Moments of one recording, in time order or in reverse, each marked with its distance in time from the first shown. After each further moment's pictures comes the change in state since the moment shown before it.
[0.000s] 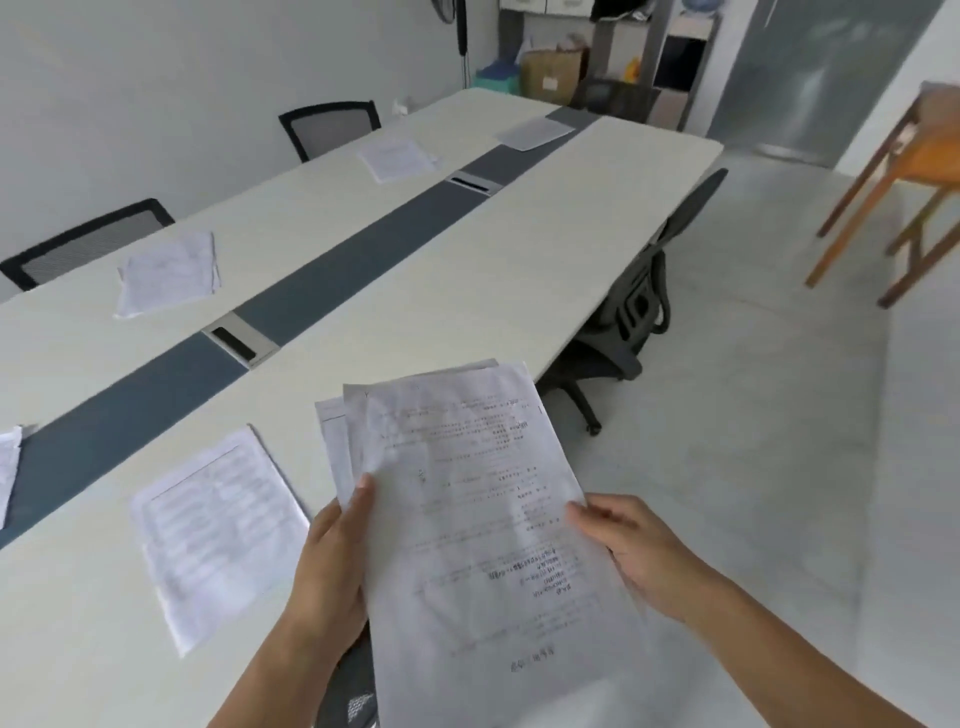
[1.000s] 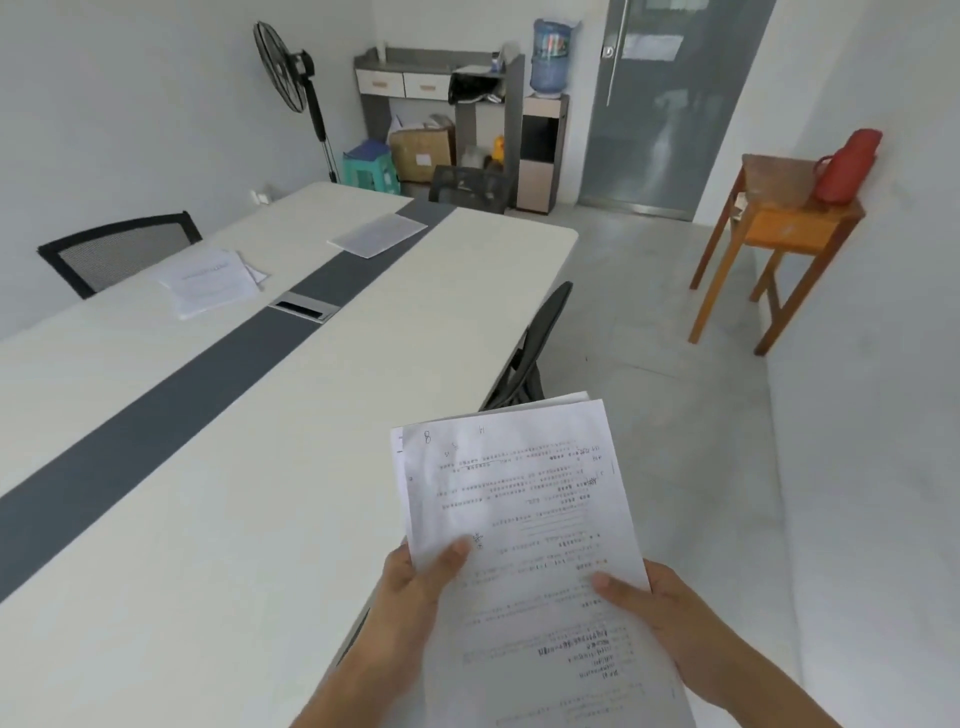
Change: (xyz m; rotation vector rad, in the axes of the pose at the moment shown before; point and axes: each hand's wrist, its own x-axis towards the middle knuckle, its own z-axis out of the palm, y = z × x) left_hand 0.249 0.002 0.392 0.253 -0.405 -0.073; right_hand 0.151 -0.100 -0.354 0.281 0.151 0.052
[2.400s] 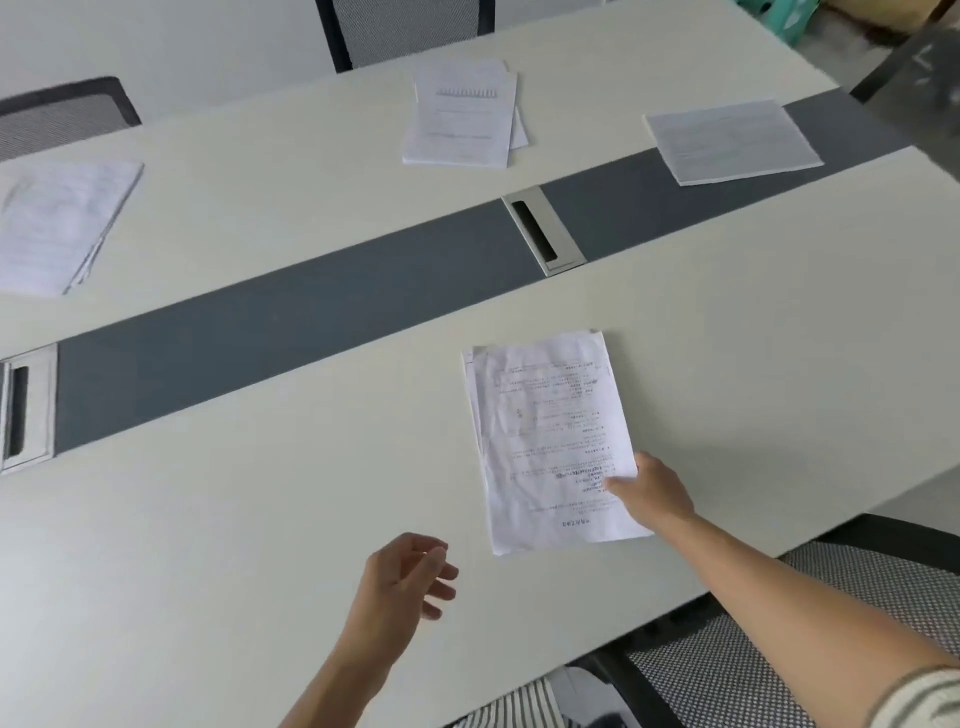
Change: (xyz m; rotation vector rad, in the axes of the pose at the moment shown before) left_hand 0.303 0.059 -0.163 -0.014 0.817 -0.291; right_hand 0.625 -0.141 0.098 -1.337 -0.116 0.107
